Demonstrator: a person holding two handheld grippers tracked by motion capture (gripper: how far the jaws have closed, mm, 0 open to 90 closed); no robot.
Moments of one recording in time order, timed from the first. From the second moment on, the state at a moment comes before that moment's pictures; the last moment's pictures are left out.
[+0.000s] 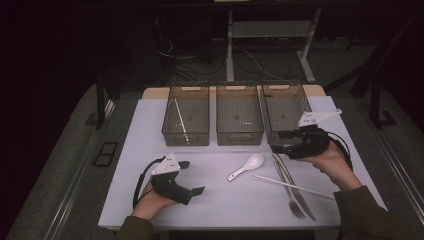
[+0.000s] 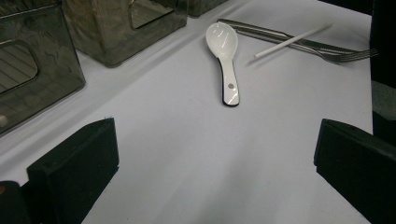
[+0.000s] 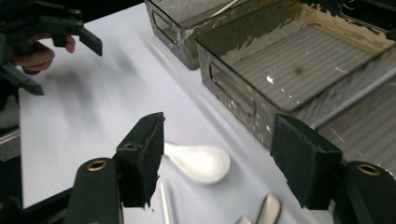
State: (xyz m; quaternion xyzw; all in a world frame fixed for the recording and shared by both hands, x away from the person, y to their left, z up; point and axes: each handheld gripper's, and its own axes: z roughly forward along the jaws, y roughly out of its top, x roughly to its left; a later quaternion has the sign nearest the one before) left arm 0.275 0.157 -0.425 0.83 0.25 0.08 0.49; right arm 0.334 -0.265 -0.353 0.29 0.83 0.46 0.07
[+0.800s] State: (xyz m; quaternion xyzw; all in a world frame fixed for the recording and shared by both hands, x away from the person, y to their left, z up) left arm 0.271 0.160 -0.425 0.83 0.26 0.08 0.49; right arm 0.274 -0.328 -0.416 0.29 0.87 0.40 0.05
